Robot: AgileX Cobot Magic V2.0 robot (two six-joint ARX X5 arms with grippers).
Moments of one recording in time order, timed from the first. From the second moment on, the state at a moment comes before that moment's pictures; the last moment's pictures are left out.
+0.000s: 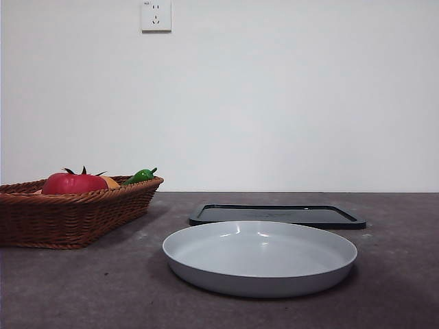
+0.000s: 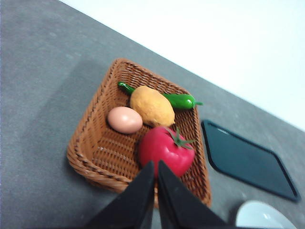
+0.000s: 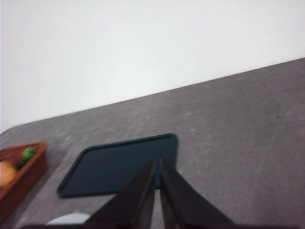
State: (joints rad) left arm 0.05 0.15 0.35 -0.43 0.20 -0.45; right arm -0.02 0.11 0.40 -0.36 -0.19 0.33
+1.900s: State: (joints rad) left arm -0.12 0.84 0.92 -0.76 0.37 -0.04; right arm 0.28 0.76 1.00 -0.97 -0.55 0.00
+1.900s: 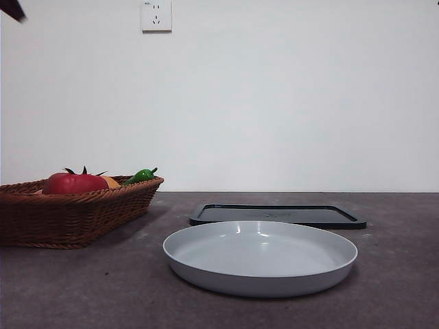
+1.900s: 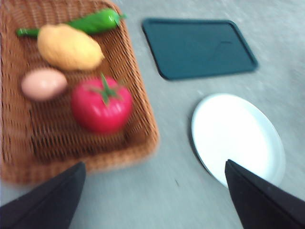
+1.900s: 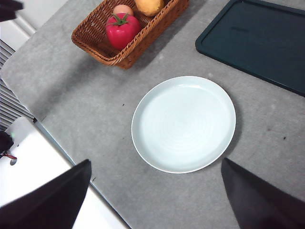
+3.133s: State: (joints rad) left arm -0.21 1.55 0.93 -0.23 0.16 0.14; right arm 0.28 0.76 1.00 -0.97 -0.55 0.00
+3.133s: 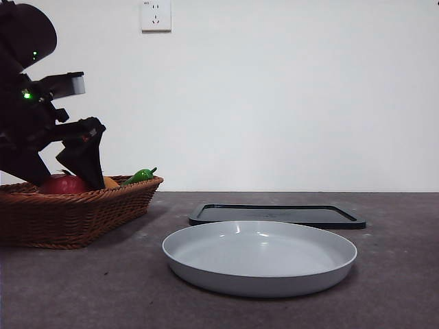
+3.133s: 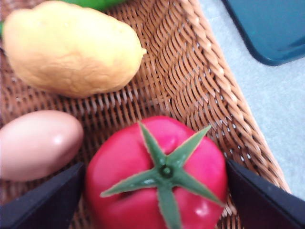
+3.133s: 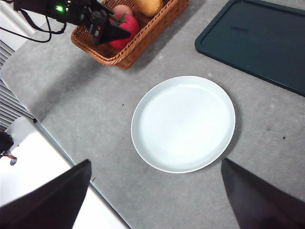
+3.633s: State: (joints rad) left arm -0.21 1.55 0.93 -0.24 0.16 0.14; right arm 0.28 0.76 1.00 -0.97 -0.55 0.00
